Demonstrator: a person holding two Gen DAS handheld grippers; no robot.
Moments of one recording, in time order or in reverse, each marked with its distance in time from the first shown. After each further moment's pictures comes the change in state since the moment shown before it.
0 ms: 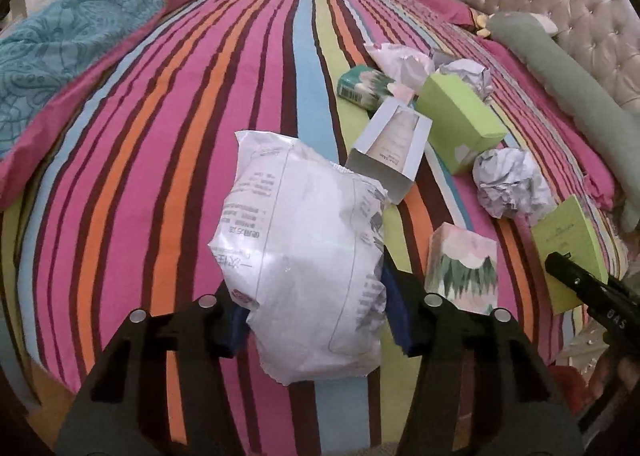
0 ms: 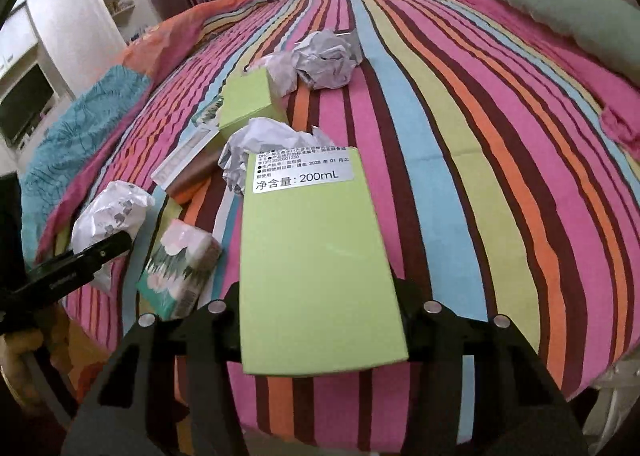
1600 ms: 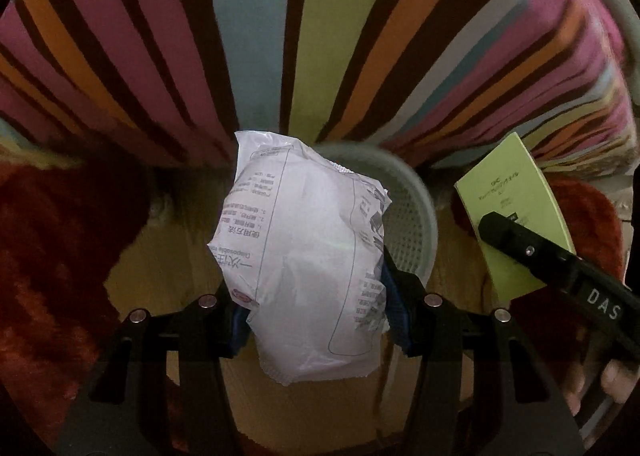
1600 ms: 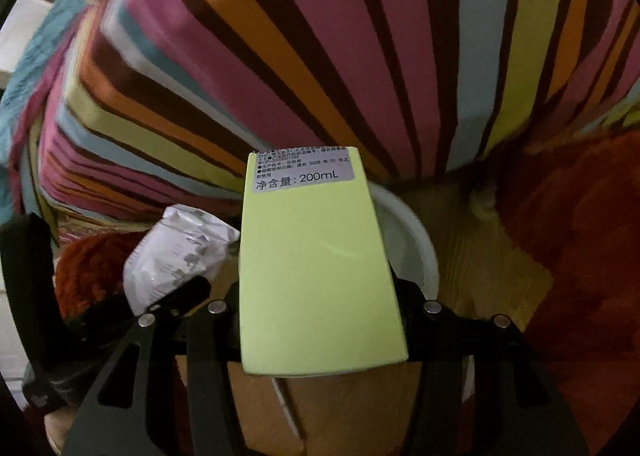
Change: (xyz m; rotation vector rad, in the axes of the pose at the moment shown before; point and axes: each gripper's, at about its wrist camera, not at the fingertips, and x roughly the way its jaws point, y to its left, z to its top) left arm 0.044 -0.030 -0.251 -0.045 0.597 -0.074; right arm 0.040 0.006 -0.190 0.243 0.524 0.012
